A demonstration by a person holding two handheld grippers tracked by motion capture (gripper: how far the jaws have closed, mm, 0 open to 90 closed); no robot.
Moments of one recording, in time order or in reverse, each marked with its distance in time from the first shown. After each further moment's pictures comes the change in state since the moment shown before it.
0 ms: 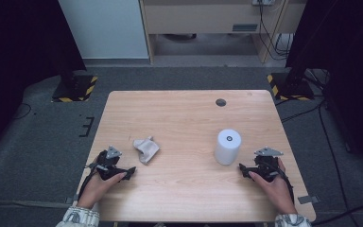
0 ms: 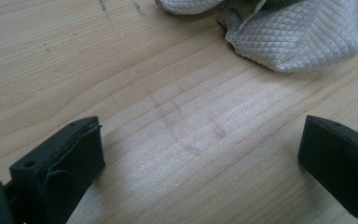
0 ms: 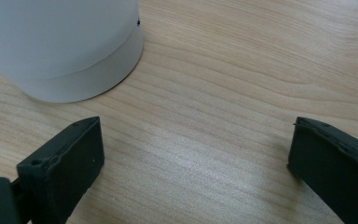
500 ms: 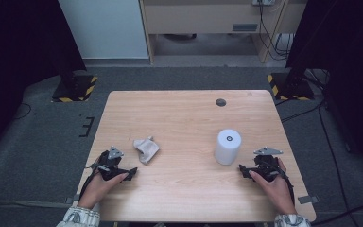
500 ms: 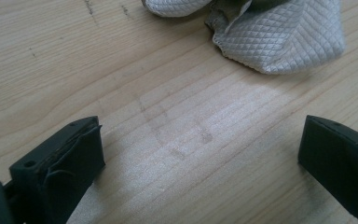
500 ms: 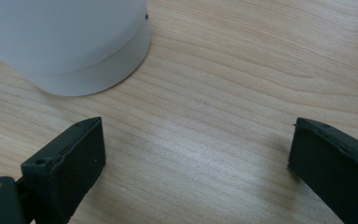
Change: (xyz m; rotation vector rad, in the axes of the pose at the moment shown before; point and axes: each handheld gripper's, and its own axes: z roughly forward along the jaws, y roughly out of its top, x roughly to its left) left arm -0.005 0.002 0.001 0.003 -0.012 0.012; right arm 0.002 0.003 -0.005 0.035 0.025 0.005
